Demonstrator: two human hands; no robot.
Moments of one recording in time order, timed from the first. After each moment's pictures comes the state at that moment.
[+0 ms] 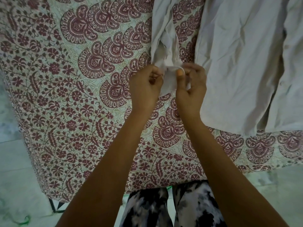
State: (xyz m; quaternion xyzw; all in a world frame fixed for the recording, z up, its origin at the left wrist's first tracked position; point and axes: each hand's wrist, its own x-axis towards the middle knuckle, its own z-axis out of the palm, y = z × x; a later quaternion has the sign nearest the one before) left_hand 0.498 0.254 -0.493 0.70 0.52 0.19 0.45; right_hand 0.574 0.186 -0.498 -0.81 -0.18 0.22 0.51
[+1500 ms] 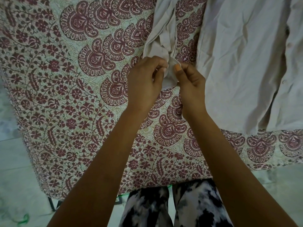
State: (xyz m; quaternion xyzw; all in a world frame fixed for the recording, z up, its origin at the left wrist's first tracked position) left_hand 0.491 0.266 -0.480 0.80 0.42 0.22 0.37; right_hand 0.578 0.194 -0.482 -0.69 -0.12 0.40 0.59
